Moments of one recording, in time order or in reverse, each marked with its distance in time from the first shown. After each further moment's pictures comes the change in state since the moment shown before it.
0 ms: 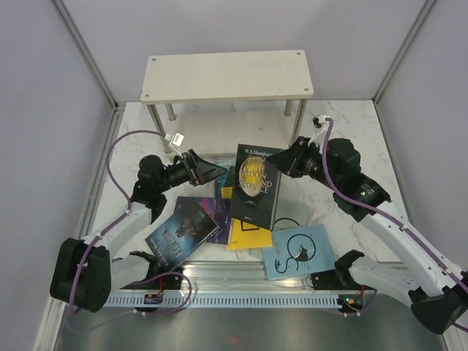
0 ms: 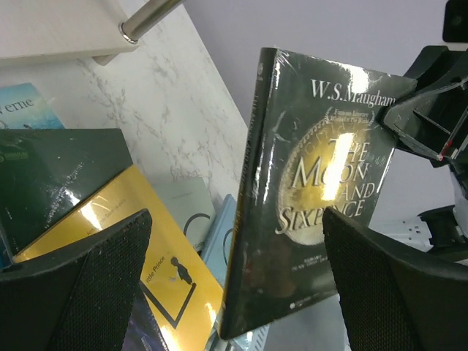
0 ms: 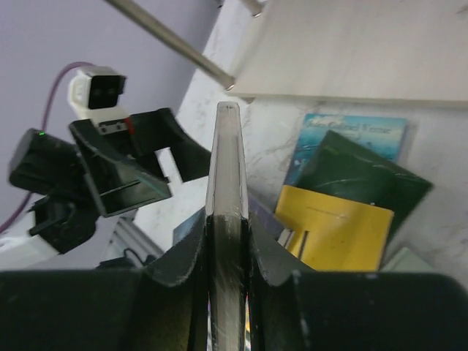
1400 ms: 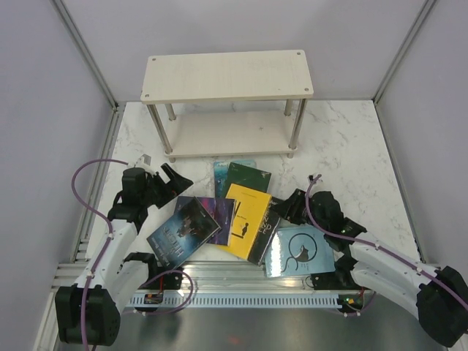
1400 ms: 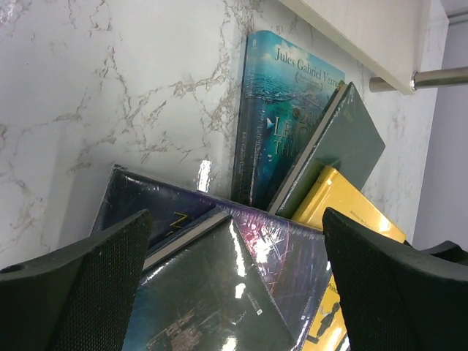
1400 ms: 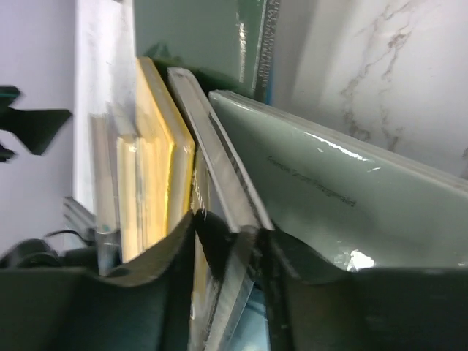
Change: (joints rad) left arm 0.249 -0.256 -0.058 -0.773 -0.408 0.206; right arm 0.036 -0.121 -0.770 0.429 -0.007 0.226
